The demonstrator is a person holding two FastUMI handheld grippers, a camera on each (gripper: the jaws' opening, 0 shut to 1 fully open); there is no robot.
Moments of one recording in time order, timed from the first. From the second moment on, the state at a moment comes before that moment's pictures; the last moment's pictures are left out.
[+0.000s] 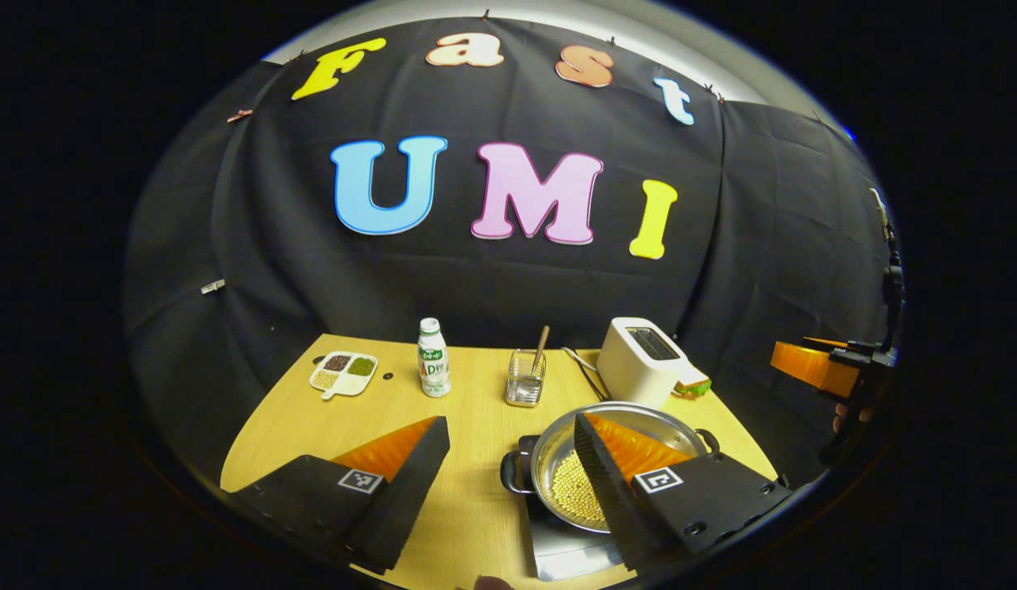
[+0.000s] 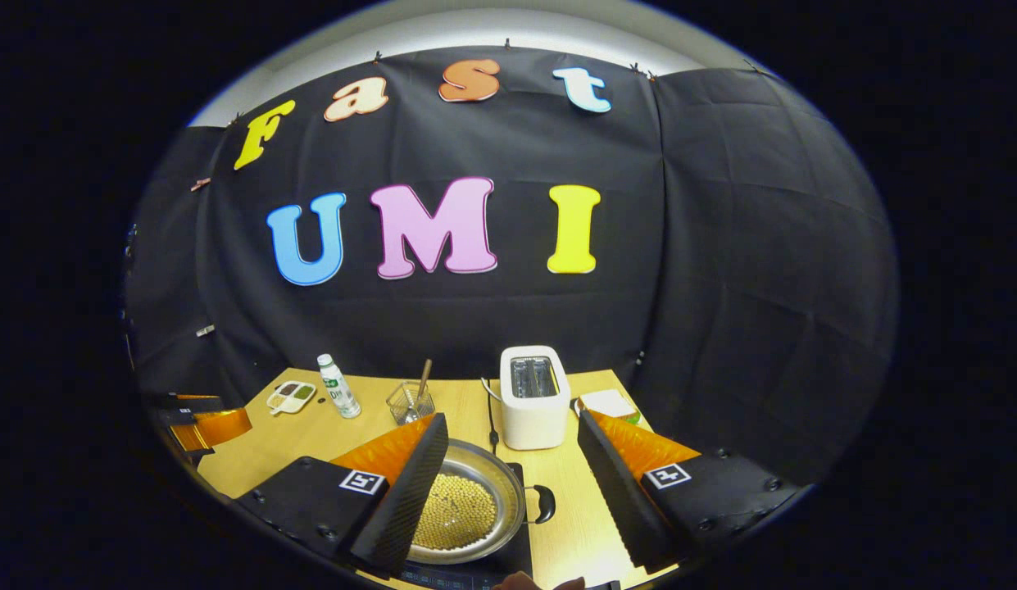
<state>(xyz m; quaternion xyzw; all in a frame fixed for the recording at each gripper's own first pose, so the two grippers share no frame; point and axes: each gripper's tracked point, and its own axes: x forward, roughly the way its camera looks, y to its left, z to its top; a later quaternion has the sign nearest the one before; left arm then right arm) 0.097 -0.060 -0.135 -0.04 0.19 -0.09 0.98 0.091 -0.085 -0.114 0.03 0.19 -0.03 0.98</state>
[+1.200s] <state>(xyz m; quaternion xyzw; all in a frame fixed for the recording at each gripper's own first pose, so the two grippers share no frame) 0.027 0.008 -0.009 0.00 0.02 -0.06 1.00 0.018 -0.042 0.000 0.04 0.05 -0.05 1.00</state>
